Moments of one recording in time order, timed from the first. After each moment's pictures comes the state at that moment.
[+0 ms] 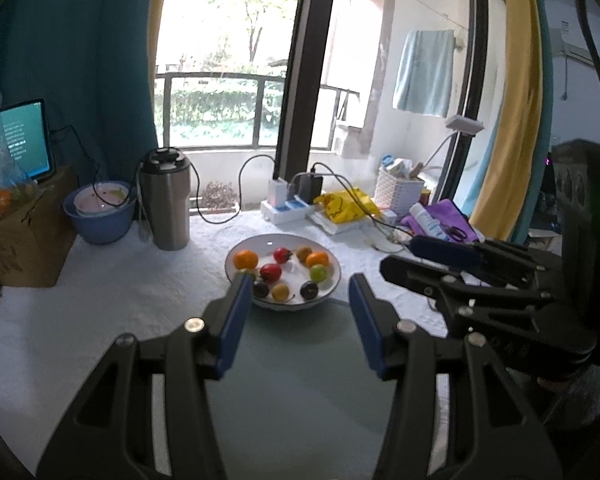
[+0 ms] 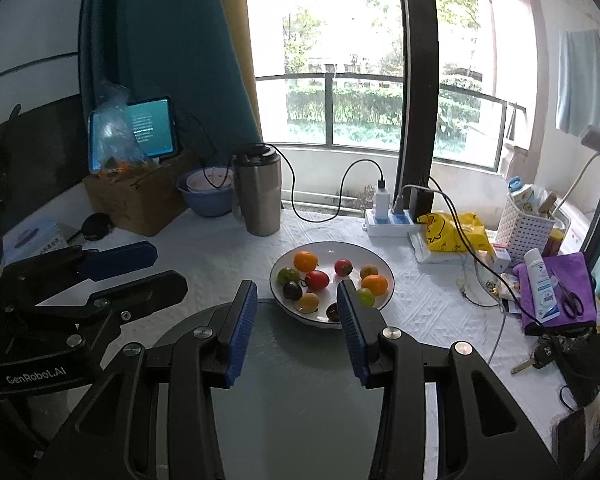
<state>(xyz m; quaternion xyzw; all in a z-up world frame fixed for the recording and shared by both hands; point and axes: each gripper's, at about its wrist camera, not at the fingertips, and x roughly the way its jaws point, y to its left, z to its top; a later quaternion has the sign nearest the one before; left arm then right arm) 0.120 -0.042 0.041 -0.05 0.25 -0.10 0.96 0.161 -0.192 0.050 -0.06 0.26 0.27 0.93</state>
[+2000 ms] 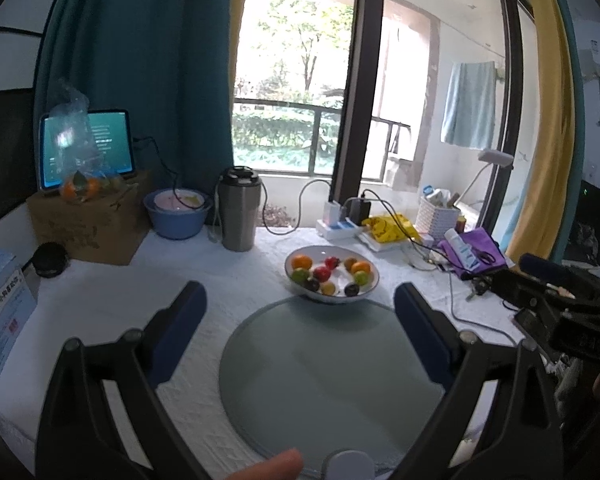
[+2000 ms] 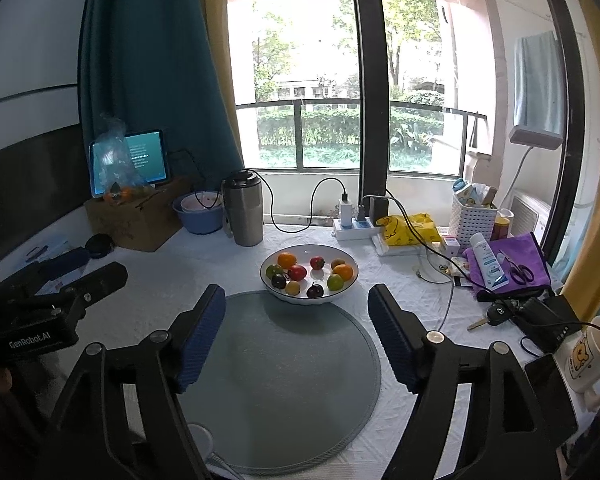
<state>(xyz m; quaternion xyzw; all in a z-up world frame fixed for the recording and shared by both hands) 0.034 -0.023 0.049 -0.07 0.20 0.01 0.98 0.071 -0.233 0.072 -0.03 0.23 0.21 0.95</state>
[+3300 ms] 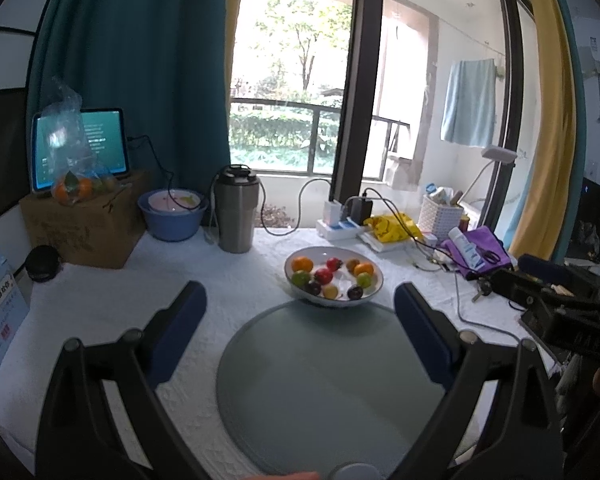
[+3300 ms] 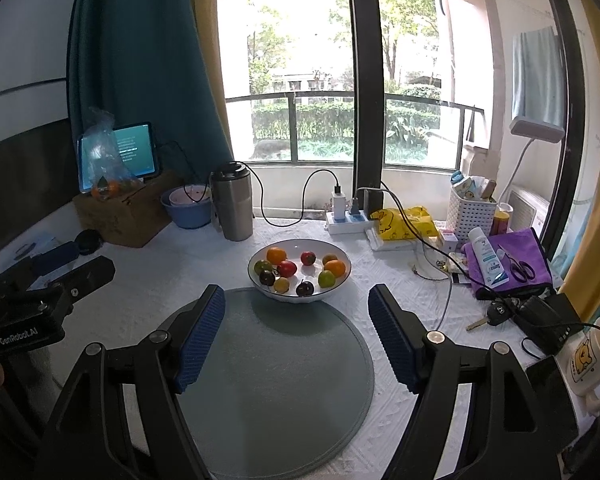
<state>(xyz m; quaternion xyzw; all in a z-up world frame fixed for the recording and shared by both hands) 0.051 -0.024 0.047 -0.06 0.20 0.01 0.98 0.094 -0.234 0.060 -0.03 0.24 0.20 0.95</state>
